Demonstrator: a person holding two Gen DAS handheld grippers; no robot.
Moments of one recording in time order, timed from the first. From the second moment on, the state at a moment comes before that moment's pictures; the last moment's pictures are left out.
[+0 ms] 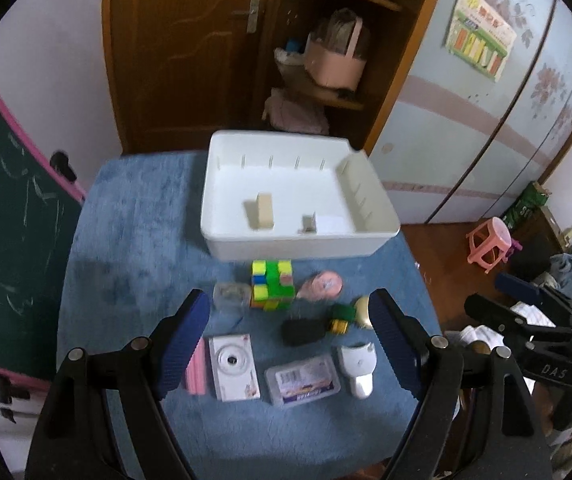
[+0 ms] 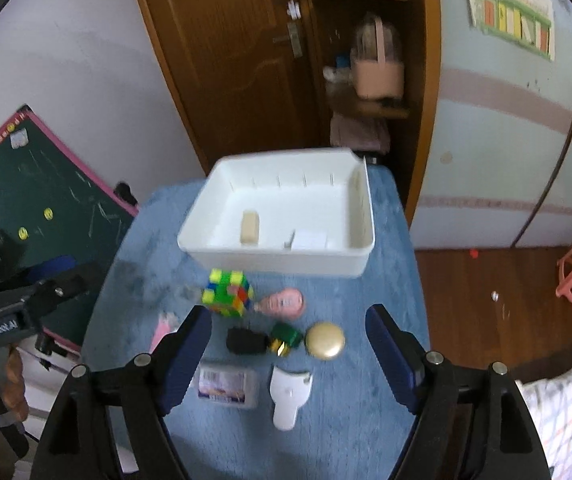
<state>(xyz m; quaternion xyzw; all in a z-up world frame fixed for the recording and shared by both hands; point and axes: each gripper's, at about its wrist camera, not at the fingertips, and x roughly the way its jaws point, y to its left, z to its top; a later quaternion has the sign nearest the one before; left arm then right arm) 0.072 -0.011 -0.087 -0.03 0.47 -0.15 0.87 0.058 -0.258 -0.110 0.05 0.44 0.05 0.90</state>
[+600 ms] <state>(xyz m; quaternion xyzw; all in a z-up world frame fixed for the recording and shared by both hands) 0.109 0.037 -0.232 -0.19 0.63 -0.08 0.74 0.079 -0.253 -0.223 0.07 0.58 0.01 0.82</state>
